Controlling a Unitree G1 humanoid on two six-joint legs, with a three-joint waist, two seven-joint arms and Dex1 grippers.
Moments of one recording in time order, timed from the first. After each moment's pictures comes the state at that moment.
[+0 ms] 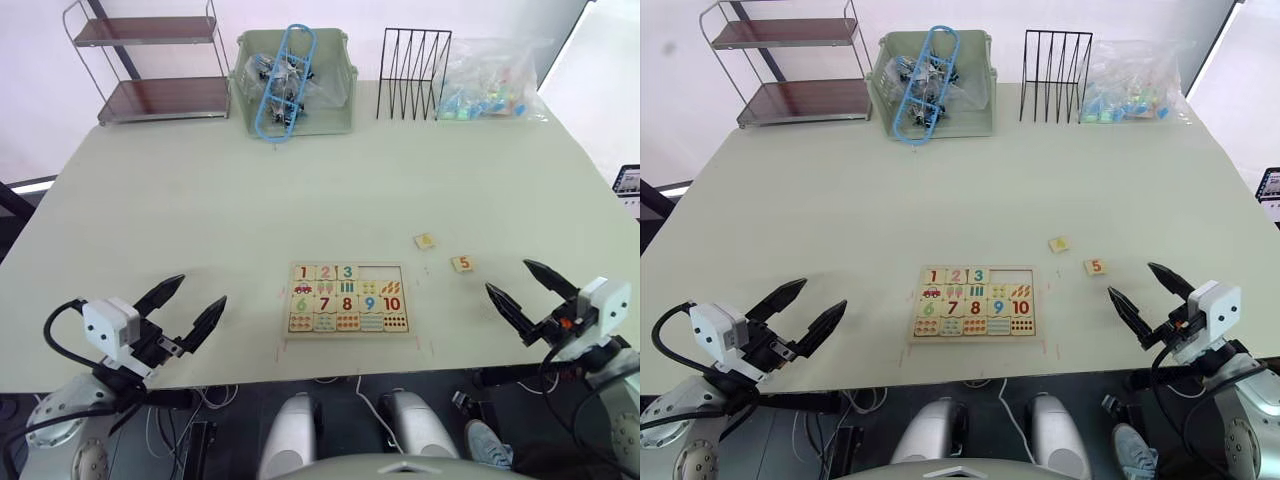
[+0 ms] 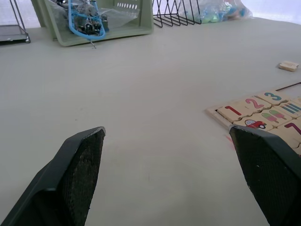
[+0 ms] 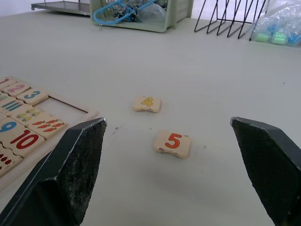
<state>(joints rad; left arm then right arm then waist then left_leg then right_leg) 0.38 0.48 0.45 -0.25 -0.55 0.01 -0.83 0.30 -0.46 -0.33 -0.37 0.51 0.09 0.72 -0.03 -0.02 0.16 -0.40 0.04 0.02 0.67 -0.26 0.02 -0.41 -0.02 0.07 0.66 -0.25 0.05</state>
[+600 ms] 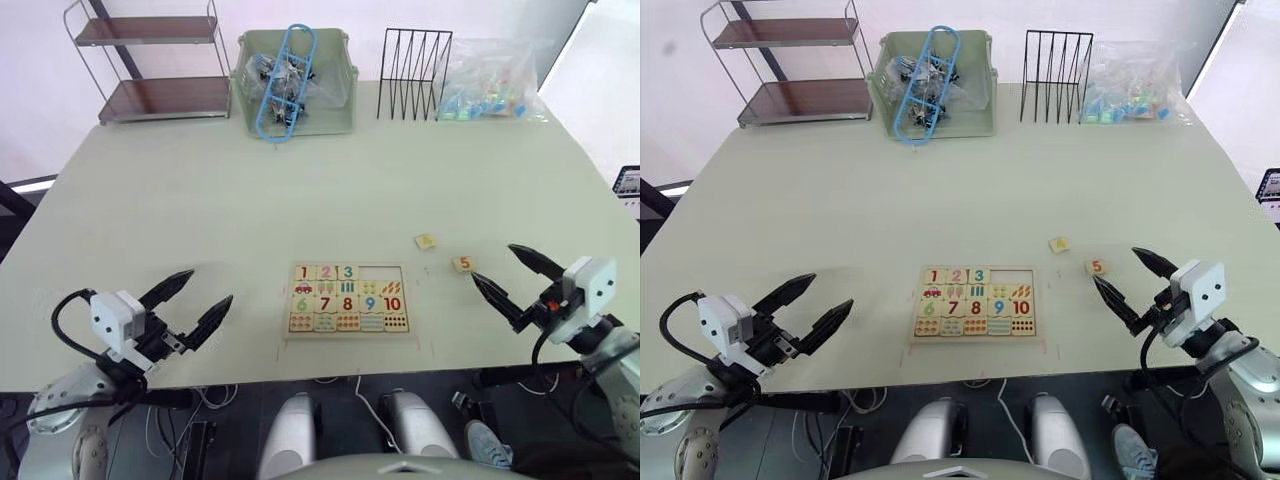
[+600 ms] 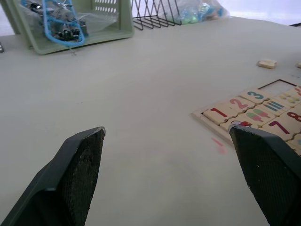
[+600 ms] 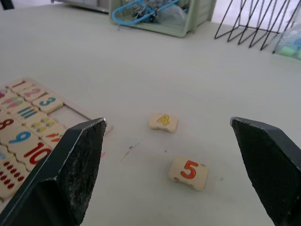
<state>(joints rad) 0.33 0.52 0.44 -0.22 -0.54 0.01 -0.92 0.22 -0.56 -0.30 -0.39 0.52 0.19 0.73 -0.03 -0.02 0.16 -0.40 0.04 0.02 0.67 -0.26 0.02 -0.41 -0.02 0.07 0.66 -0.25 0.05</state>
